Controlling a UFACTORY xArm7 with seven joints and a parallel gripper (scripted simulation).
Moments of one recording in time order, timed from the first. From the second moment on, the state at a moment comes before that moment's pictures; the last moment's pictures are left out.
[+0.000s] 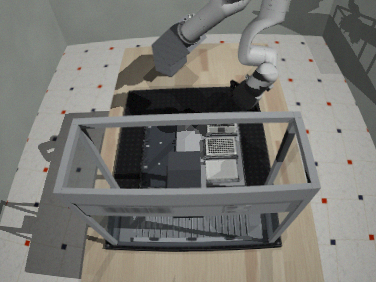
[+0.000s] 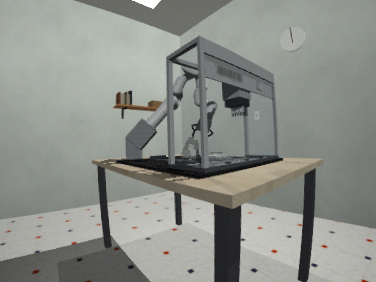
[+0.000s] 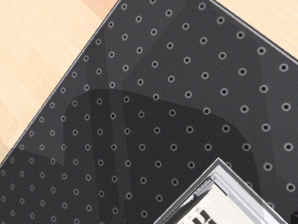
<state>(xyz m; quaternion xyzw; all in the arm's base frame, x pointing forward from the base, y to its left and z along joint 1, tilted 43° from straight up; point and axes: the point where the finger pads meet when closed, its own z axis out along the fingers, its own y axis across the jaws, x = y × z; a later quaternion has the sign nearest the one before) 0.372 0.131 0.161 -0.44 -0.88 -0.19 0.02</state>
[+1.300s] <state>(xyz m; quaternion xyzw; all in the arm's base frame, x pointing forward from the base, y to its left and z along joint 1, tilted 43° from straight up) 0.374 0.047 0.155 -0.71 -0.60 -0.36 0.05</state>
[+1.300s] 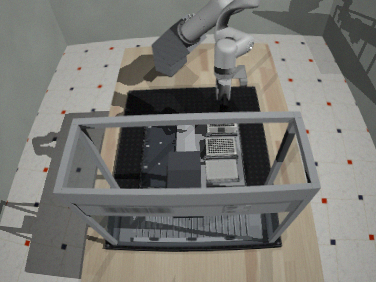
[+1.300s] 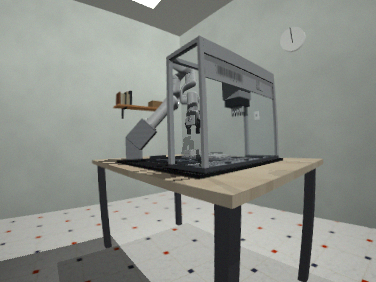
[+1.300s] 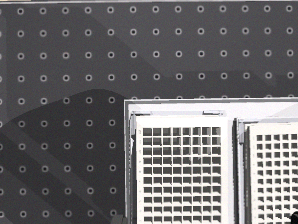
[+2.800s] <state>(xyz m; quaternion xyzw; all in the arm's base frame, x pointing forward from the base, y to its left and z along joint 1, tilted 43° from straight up) 0.397 0.072 0.119 -0.71 -0.60 -0.36 0.05</state>
